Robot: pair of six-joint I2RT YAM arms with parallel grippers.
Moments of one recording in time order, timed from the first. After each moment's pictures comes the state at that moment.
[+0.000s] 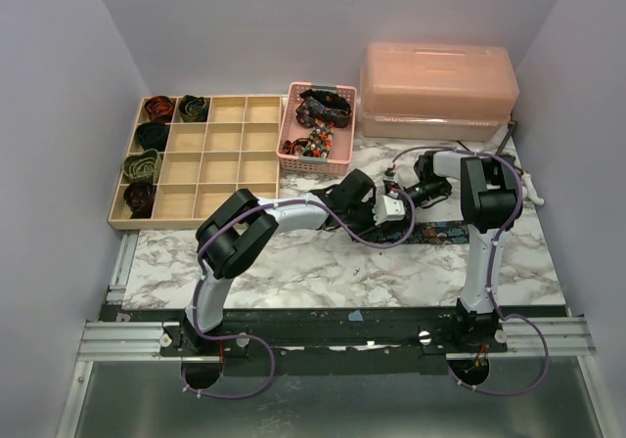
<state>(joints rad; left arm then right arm) -0.88 2.04 1.30 -0.12 0.45 0.41 0.10 2.21 1.38 -1.13 -1.08 -0.32</state>
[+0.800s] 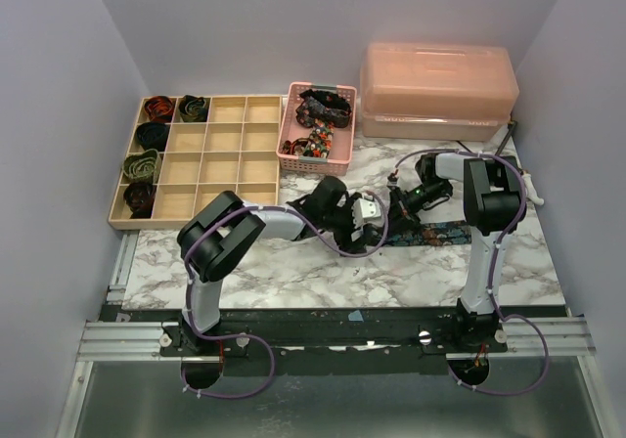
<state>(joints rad) -0.81 1.93 1.05 0.18 0.57 0.39 0.09 2.18 1.34 -1.05 -0.93 -0.18</state>
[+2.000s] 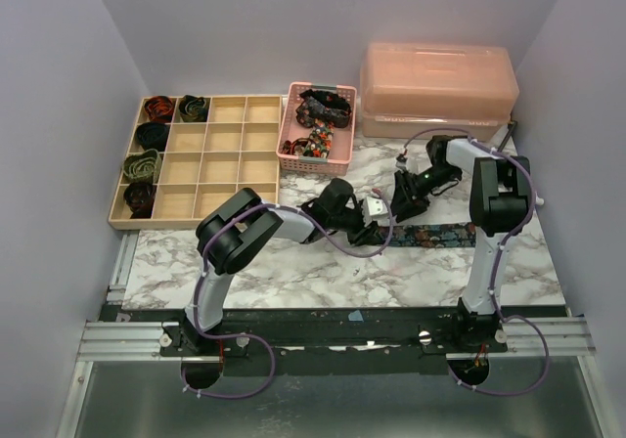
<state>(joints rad) -0.82 2.06 1.04 0.52 0.62 0.25 0.05 2.16 1.49 -1.10 -0.82 -0.26</state>
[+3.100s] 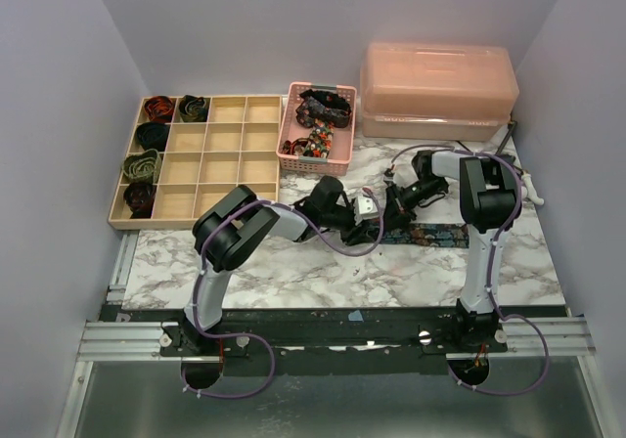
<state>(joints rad) -0.79 2.05 1.03 0.51 0.71 0.30 0.11 2.22 1.38 -0.99 -0.91 -0.20</state>
